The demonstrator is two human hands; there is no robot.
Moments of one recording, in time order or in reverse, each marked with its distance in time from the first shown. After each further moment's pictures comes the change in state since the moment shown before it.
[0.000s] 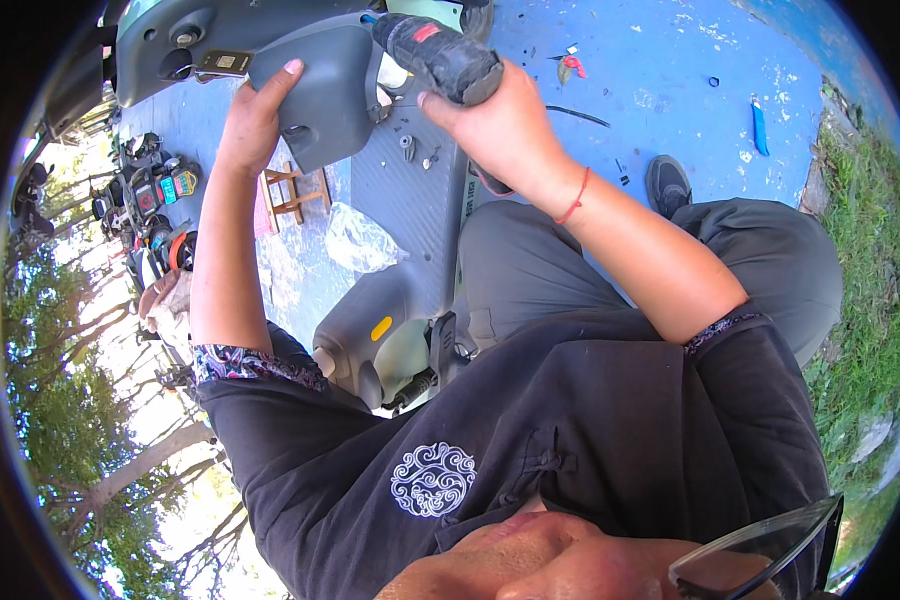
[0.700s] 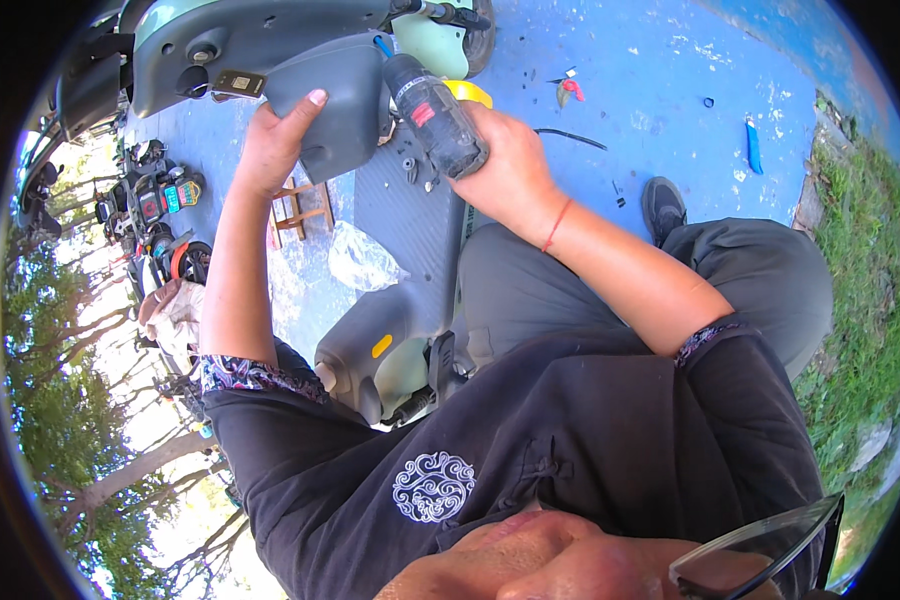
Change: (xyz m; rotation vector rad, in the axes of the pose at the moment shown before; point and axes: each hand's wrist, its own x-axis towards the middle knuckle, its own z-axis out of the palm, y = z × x) left_hand -0.012 0.008 0.017 0.138 0.014 0.078; right_hand -0.010 0.028 0.004 -0.215 -0.016 -0.250
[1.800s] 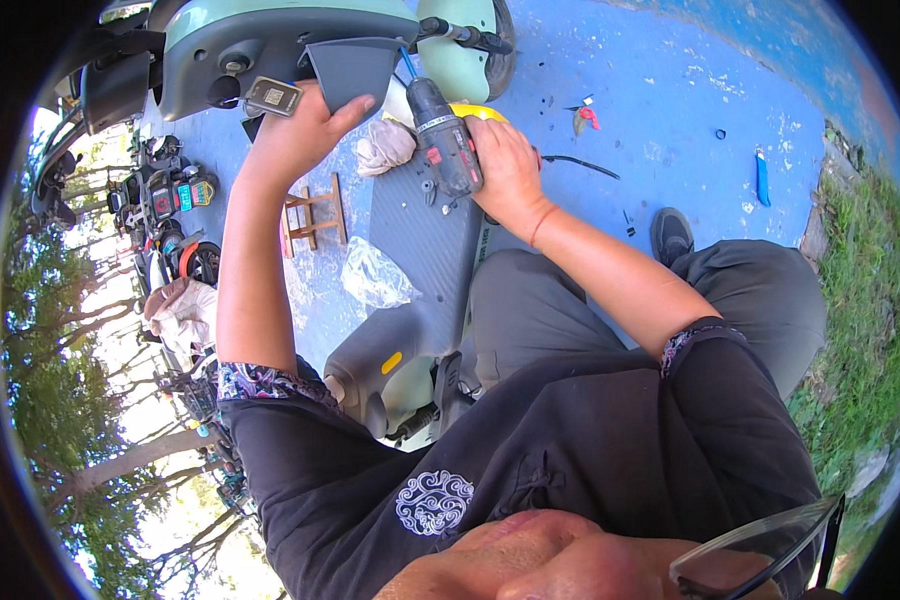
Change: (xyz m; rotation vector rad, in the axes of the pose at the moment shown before) left_hand 0.015 0.050 0.002 0.889 0.035 0.212; right_hand 0.017 0.067 0.053 -0.223 0.106 -0.287
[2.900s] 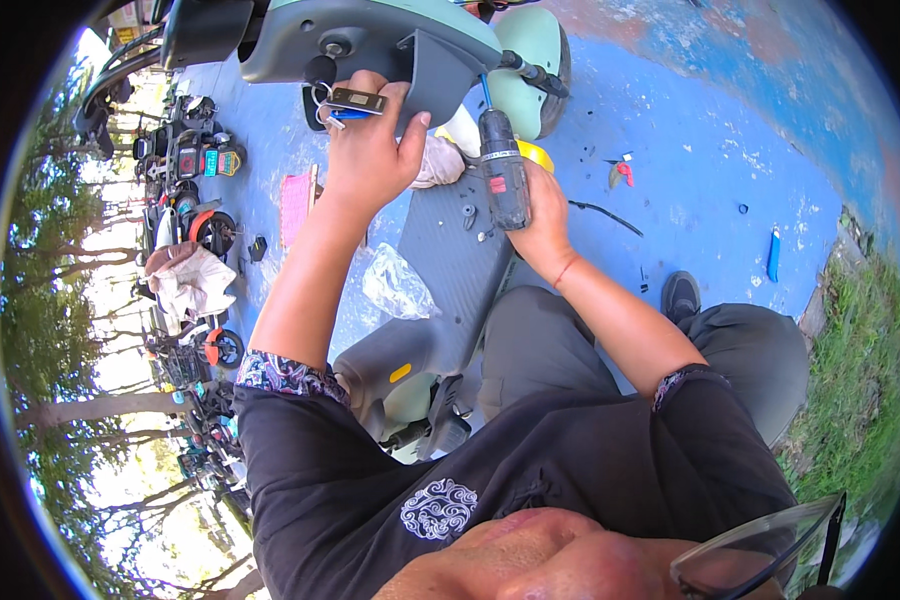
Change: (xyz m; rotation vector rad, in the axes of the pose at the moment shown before) left_hand -0.021 -0.014 0.024 0.150 0.617 0.269; right_hand 0.002 -0.017 0.013 0.249 0.000 0.111
